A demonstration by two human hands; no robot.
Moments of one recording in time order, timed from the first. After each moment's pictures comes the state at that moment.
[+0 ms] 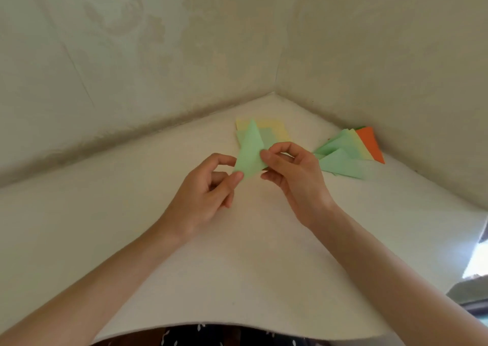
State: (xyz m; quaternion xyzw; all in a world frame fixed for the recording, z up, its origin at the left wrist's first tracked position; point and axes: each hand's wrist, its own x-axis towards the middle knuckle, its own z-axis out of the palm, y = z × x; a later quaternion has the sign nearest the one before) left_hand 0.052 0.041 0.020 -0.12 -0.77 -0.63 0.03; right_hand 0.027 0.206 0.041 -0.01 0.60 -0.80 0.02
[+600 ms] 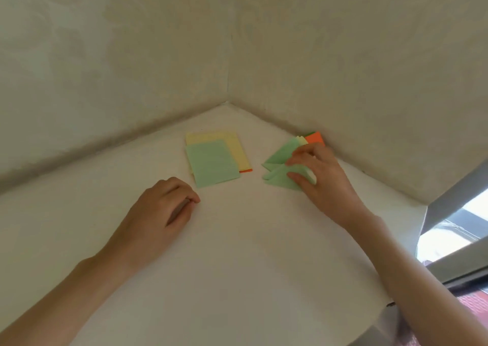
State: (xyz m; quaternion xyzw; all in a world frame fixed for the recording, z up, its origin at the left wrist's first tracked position) left_hand 0.019 0.039 -0.007 -0.28 -0.90 -0.29 0.16; right_hand 0.003 0.351 0.022 -0.19 0.92 -0.21 -0.25
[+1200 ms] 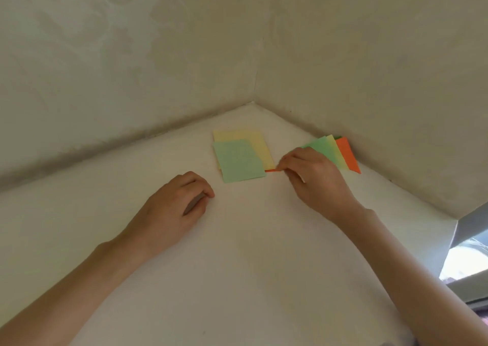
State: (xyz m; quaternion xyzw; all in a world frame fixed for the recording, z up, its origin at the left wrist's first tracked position) left_hand 0.026 0.022 -0.003 -0.25 -0.91 -0.31 0.12; right_hand -0.010 0.296 0.034 -0.28 0.92 -0.14 -0.23
